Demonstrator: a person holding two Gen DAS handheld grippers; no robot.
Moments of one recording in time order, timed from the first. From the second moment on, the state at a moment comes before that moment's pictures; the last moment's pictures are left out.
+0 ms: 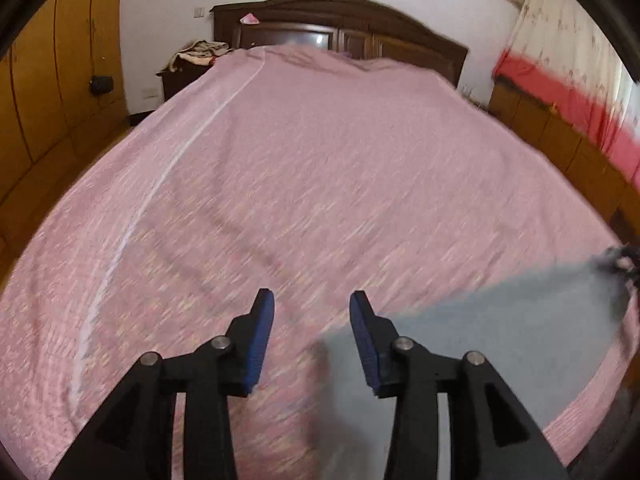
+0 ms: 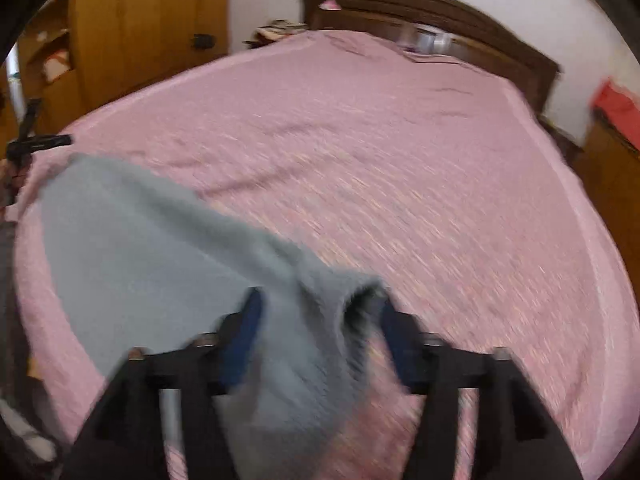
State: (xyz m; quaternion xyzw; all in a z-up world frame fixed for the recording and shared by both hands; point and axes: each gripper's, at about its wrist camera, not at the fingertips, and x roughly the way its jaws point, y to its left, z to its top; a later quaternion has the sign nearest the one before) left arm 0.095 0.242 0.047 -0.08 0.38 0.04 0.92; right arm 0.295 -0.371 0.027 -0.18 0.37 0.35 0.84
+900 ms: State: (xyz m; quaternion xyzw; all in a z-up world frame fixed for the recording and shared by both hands) left arm 0.098 0.121 -0.007 -0.14 0.39 -0.09 0.91; right arm 0.095 -0.209 -0.040 -0.49 0.17 0.47 0.71
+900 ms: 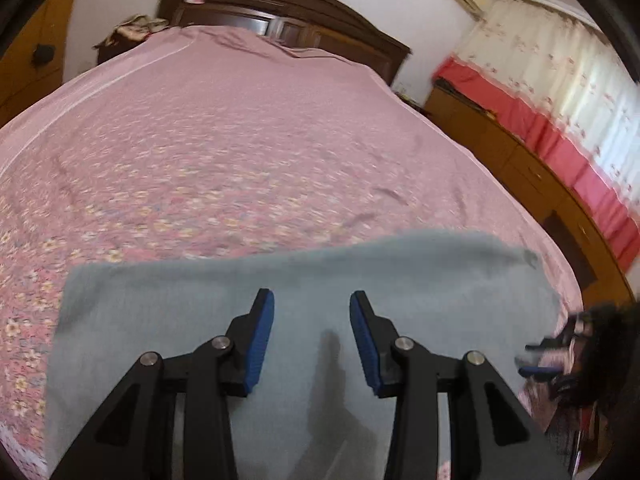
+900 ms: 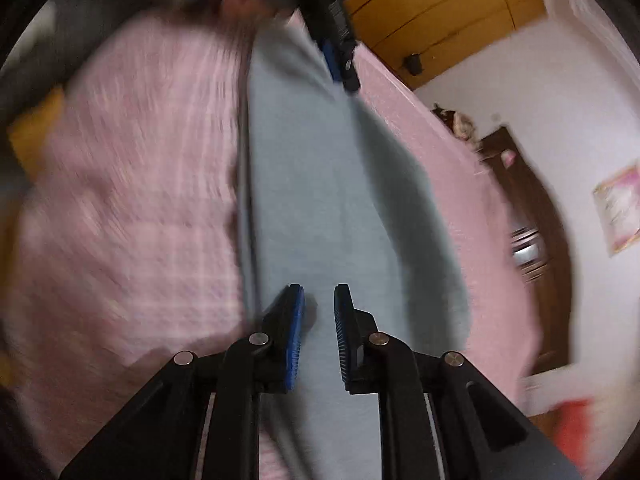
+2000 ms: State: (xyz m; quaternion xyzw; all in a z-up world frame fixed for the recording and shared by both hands) left arm 0.100 0.119 -0.039 -0.17 0.38 -0.12 0.90; right arm 0.093 -0.175 -0.078 -0.65 0.05 0.27 0.71
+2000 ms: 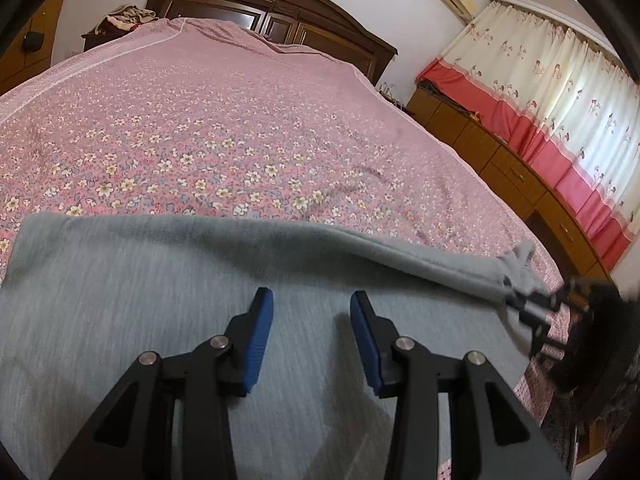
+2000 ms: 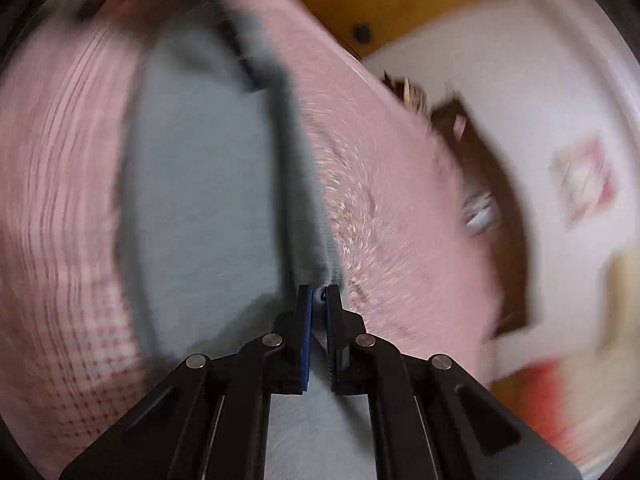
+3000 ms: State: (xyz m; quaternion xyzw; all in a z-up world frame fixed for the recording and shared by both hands) left arm 0.069 0.180 -0.006 -0.22 0.33 -0.07 0.91; right arm 0.247 -0.072 0.032 -0.40 0.27 0.52 0.71
